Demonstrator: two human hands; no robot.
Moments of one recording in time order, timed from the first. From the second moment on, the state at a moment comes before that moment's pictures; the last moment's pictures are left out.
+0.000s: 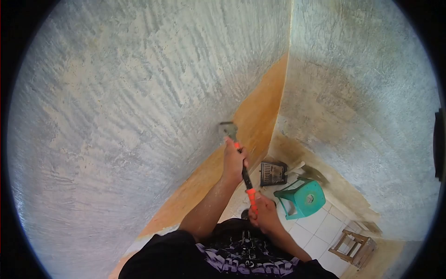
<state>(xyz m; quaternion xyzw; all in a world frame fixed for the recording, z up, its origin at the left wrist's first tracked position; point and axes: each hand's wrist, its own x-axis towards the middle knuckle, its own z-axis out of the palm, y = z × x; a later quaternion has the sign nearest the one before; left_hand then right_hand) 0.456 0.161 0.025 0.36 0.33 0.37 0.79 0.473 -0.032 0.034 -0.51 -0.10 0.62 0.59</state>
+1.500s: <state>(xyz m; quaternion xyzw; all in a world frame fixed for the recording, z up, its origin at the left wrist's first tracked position) 0.451 0.178 0.014 0.28 0.36 0.24 0.86 0.457 -0.014 -0.052 0.00 0.07 0.80 0.59</state>
